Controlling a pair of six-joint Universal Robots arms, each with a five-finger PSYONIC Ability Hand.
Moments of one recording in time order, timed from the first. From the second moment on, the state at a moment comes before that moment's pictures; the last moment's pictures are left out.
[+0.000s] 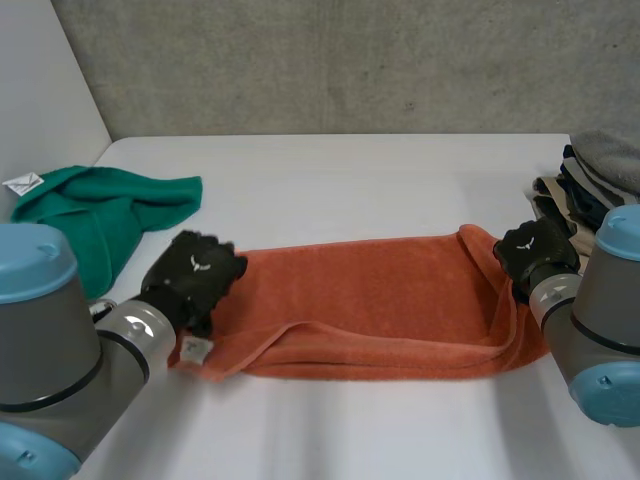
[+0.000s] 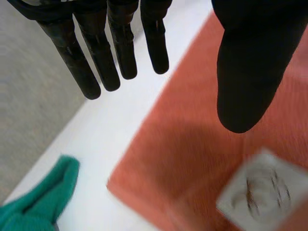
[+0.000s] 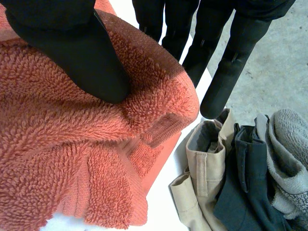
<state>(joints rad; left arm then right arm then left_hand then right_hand) 4.28 -1.80 -1.81 3.28 -1.47 3.73 1.85 -1.12 1.67 -0.25 1.64 2.33 0.51 0.51 0.52 0.50 0.34 1.08 1.13 1.14 1.14 0.95</state>
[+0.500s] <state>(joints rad) 4.07 -1.86 -1.92 3.30 -1.61 3.51 1.85 -1.12 1.67 -0.24 1.64 2.33 0.46 0.44 0.45 0.43 0.25 1.08 1.13 1.14 1.14 0.95</state>
